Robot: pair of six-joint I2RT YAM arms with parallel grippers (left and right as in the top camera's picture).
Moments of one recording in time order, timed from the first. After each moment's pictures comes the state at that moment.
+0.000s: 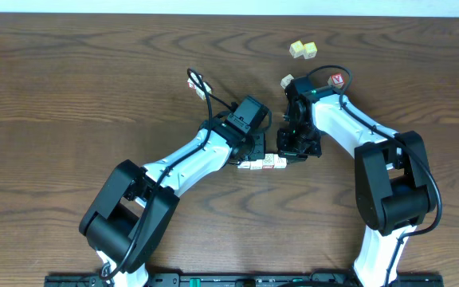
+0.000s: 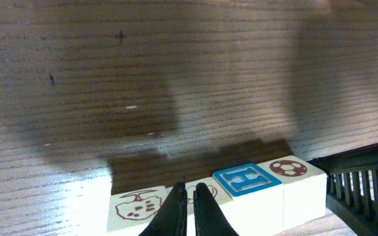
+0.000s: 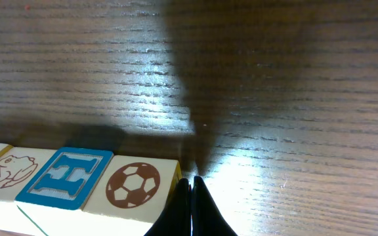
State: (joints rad) left arm -0.66 1.88 1.20 -0.47 0.12 -0.65; right arm 0.32 2.03 1.34 -0.99 -0.23 0.36
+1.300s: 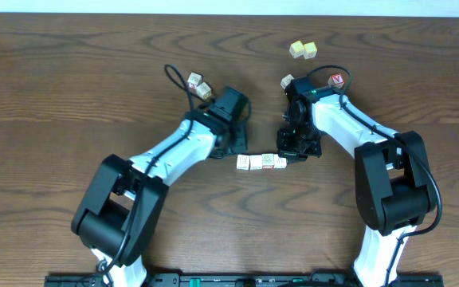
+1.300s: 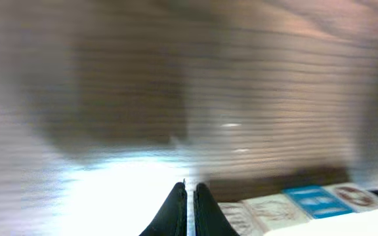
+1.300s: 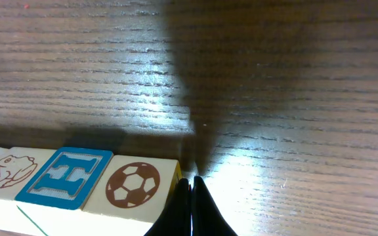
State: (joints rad) left arm -0.54 1.88 1.20 -0.56 0.12 -0.65; right arm 0.32 2.03 1.34 -0.99 -0.23 0.36
